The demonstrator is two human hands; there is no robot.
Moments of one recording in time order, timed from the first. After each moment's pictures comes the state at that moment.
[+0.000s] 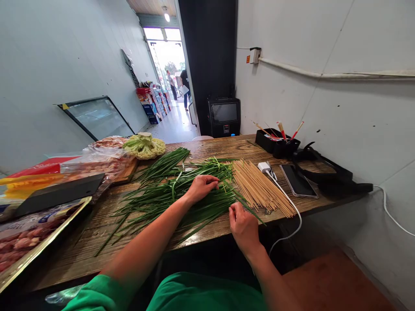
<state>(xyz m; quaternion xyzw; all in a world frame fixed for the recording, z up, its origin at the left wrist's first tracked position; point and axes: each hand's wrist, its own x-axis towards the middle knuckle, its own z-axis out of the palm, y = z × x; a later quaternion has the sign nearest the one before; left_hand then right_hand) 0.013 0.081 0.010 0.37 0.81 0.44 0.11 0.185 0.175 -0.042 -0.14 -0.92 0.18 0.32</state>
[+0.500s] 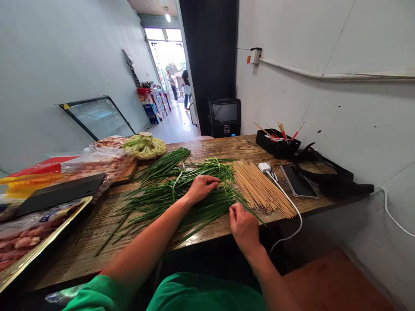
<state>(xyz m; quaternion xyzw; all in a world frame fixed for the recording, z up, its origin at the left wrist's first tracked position) 0.012 0.080 0.008 0.39 0.81 0.43 0.08 0.185 0.175 -0.043 -0.14 -0.92 0.18 0.32</state>
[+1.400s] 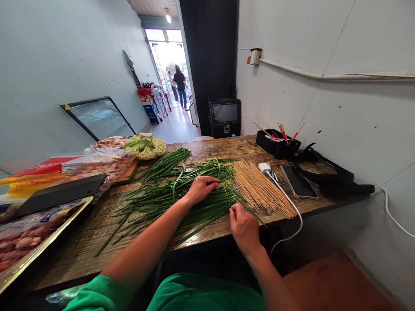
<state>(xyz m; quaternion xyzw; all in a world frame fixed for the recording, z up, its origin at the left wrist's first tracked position) 0.010 0.079 0.003 0.40 0.81 0.42 0.07 0.186 0.175 -0.042 -0.14 -0.92 0.18 0.31</state>
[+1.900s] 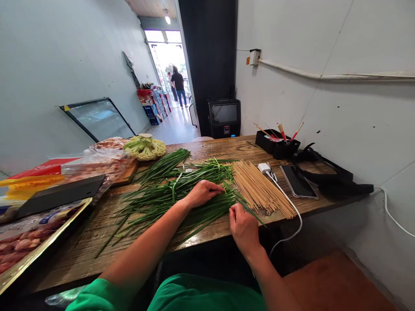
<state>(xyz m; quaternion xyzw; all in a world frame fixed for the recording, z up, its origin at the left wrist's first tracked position) 0.014 0.076 0.001 0.48 0.78 0.38 0.12 0.185 0.174 -0.040 -0.14 -0.92 0.18 0.32</state>
